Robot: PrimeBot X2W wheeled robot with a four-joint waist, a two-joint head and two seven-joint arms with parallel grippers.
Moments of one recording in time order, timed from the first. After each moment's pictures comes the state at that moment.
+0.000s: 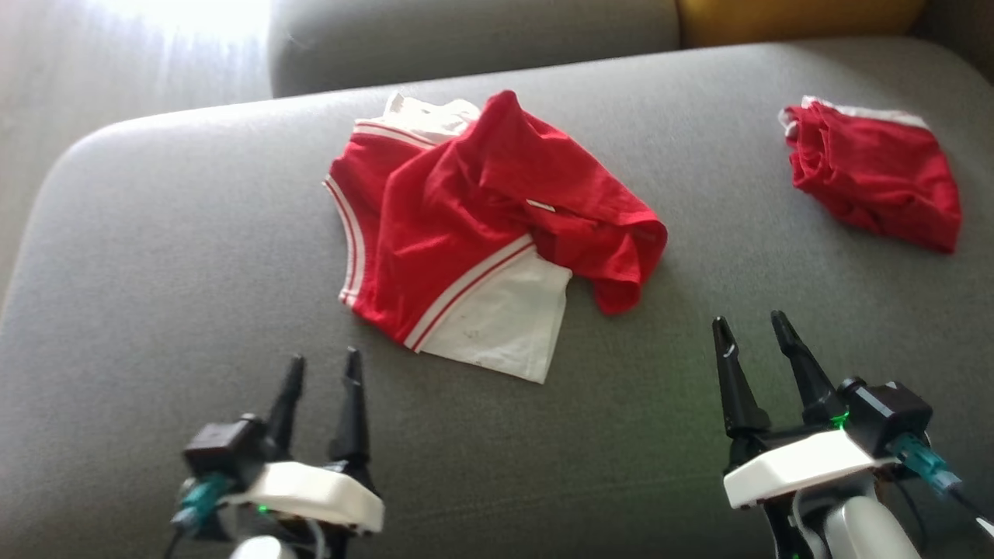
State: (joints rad) left arm 0.03 0.05 -0.25 0.15 -0.38 0.05 -0.26; right arm -0.01 -0.05 0.08 0.16 0.27 0.13 -0.25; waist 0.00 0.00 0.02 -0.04
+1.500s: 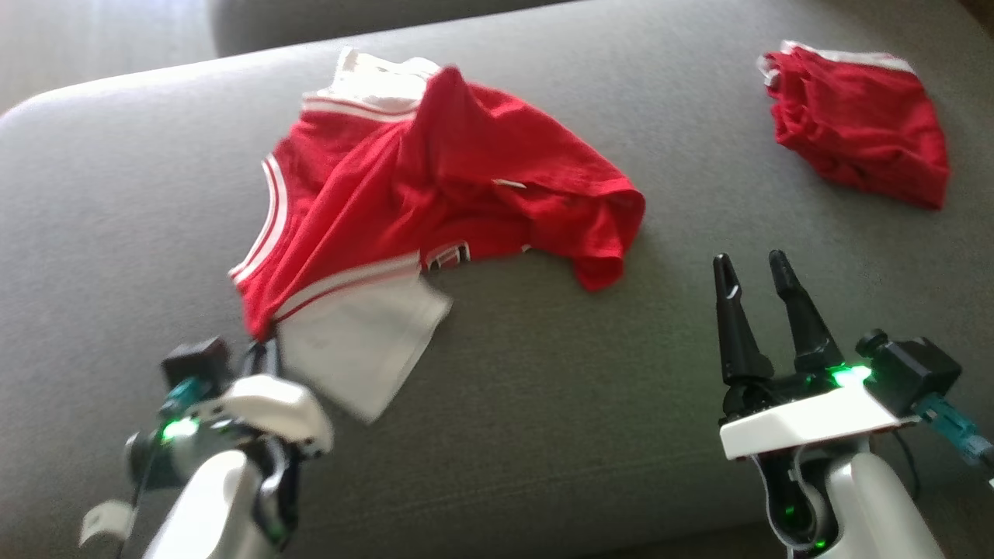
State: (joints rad) left arm -0.33 0.10 -0.33 0.66 -0.48 0.18 -0.25; right arm -0.09 -0.05 0.11 0.08 0.42 0.13 -0.25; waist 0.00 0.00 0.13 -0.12
